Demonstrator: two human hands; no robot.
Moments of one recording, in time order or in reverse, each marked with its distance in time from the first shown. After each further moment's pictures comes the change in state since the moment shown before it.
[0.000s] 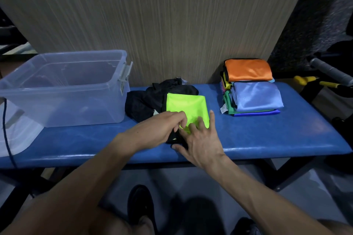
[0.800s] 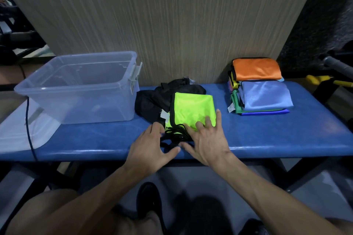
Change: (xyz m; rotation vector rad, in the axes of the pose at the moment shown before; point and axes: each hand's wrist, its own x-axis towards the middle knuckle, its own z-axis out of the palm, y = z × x) left_hand -0.063 0.017 0.049 -0.009 0.310 -0.601; right_hand -0.002 -0.001 0.000 0.003 0.014 -0.001
